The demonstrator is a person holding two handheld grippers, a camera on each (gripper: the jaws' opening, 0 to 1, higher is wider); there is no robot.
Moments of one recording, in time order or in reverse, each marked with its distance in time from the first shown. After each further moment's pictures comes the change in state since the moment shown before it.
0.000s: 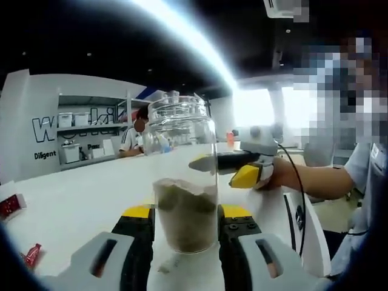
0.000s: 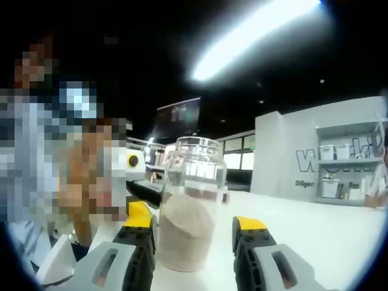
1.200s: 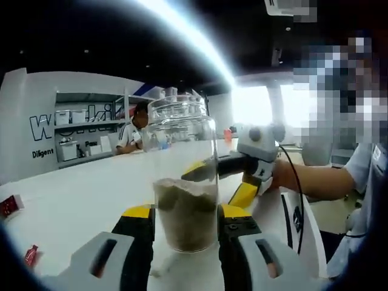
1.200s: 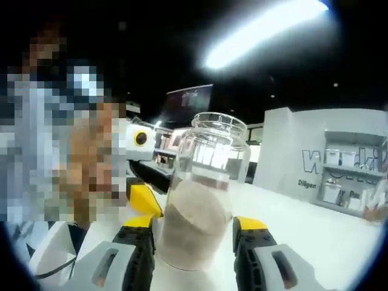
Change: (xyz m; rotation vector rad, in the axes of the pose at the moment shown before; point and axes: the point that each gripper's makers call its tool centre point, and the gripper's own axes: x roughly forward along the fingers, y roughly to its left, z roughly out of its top) left arm 0.009 -0.008 0.002 -0.005 0.031 -0.014; right arm 0.008 0.011 -0.022 -0.099 0.120 0.039
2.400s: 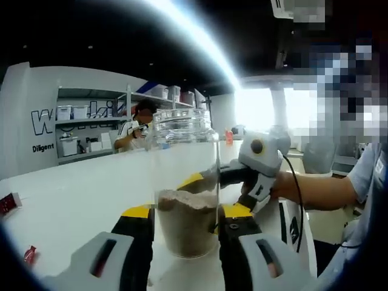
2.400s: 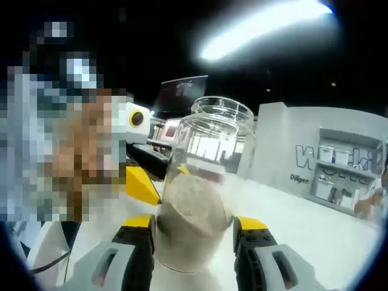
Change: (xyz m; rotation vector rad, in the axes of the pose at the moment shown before) left arm 0.009 -0.007 0.013 -0.037 0.006 0.006; right arm -0.004 0.004 -0.006 0.000 0.052 -0.062
